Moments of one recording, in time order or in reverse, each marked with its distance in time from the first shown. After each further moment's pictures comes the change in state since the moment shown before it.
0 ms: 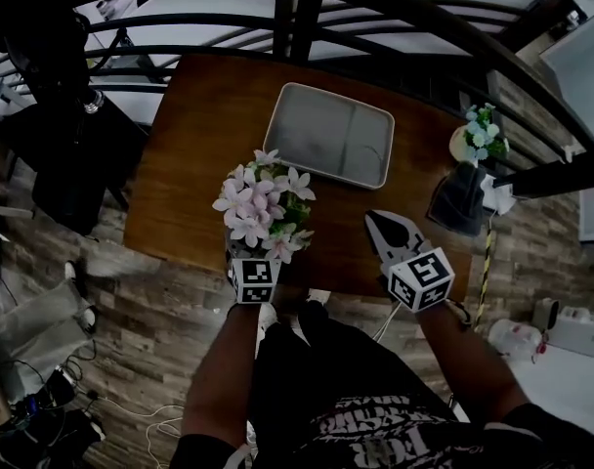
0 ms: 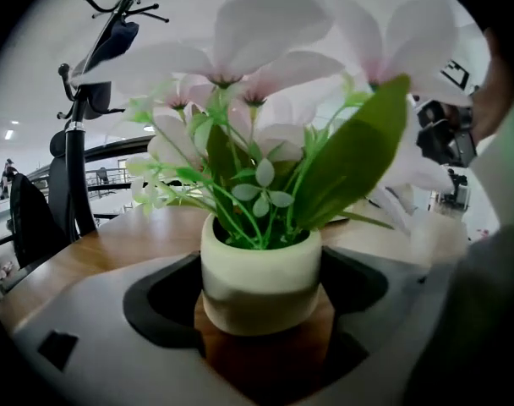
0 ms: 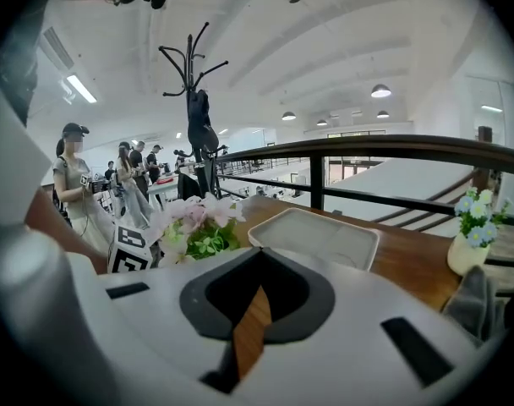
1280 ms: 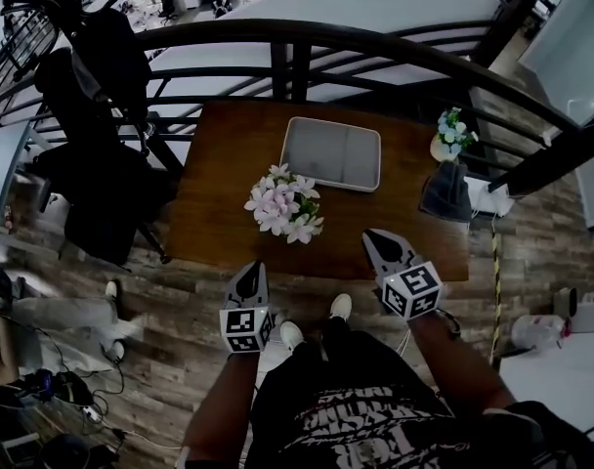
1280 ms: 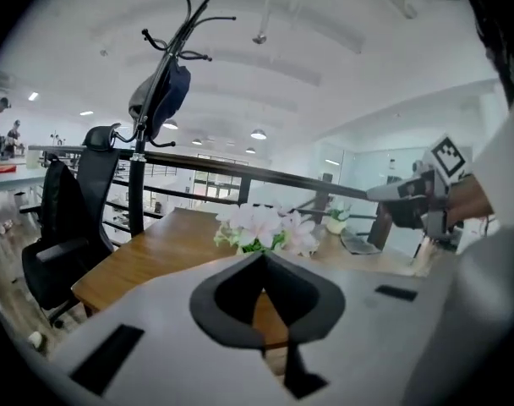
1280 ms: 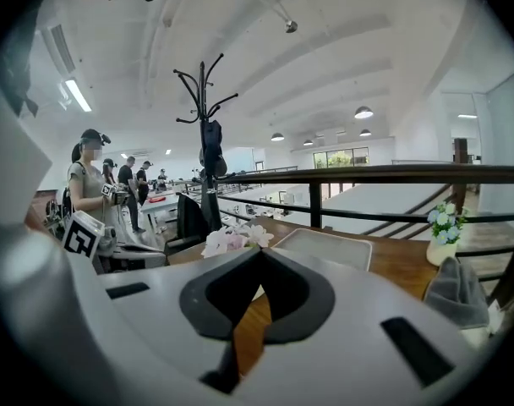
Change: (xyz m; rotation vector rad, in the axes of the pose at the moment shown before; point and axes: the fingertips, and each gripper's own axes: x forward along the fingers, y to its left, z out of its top) left arm -0.200 0.007 0.054 -0.167 -0.083 -0.023; right arm -0.084 0.087 0.027 0.047 -0.130 -0.089
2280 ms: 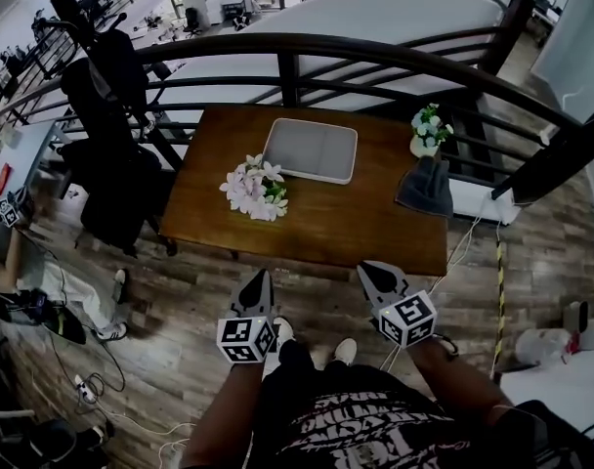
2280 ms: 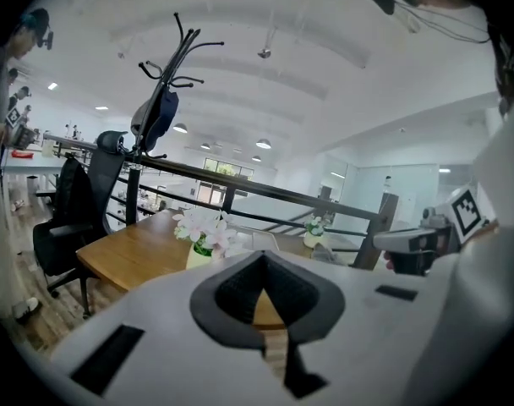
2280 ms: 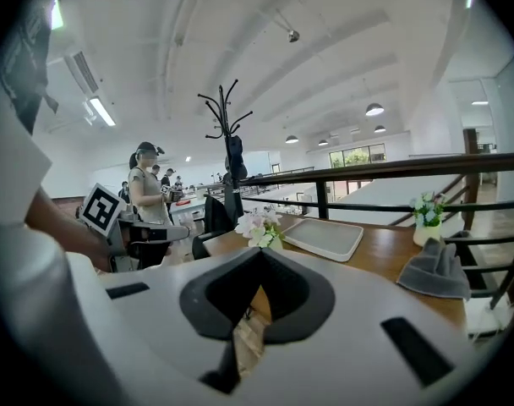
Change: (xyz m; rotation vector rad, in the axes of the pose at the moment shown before) left arm -0.066 -0.158 0.013 -0.099 -0.062 0.031; right arm -0.159 -0.012 -0.056 0.001 -0.020 0.141
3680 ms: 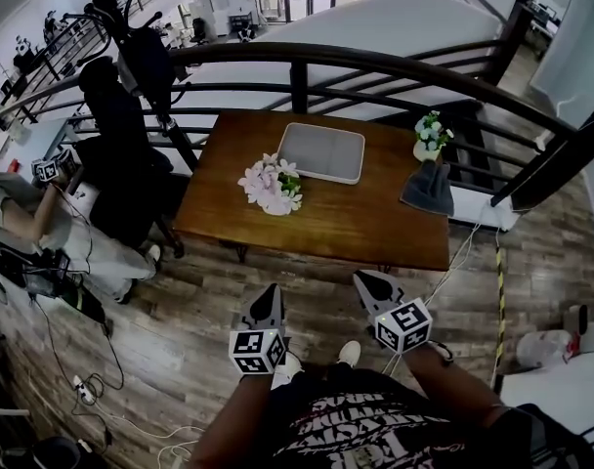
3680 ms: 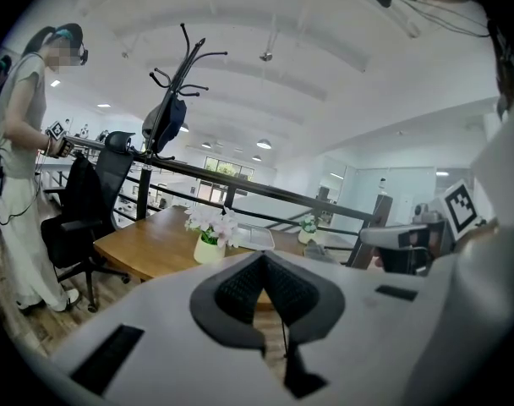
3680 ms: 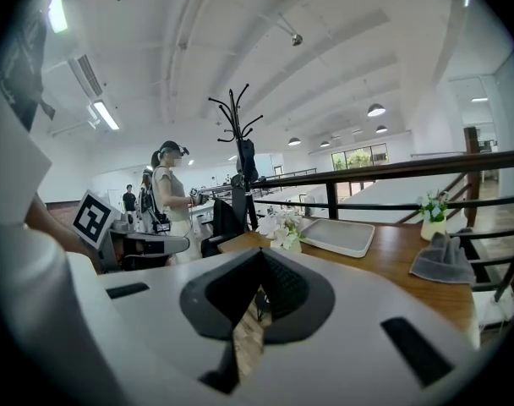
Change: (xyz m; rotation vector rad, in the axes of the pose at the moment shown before) left arm -0.076 -0.010 -0.014 -0.012 0.002 -0.003; right arm -0.022 0.074 -0.001 0.011 -0.014 0.022
